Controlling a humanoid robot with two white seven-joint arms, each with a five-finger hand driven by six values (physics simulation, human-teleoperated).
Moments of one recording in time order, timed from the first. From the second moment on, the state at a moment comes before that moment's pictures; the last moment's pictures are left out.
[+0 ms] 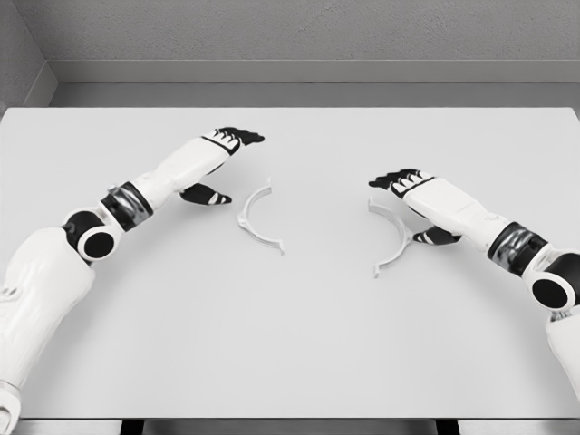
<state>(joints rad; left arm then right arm) -0.57 0.36 -0.51 -1.04 -0.60 -0.61 -0.06 -0.21 -0.41 0.10 -1.52 0.73 -0.51 0.47</state>
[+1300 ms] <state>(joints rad) -0.52 0.28 -0.51 -1.08 -0.61 -0.61 -0.06 -0.21 -0.40 0.13 -1.56 0.73 -0.47 0.50</state>
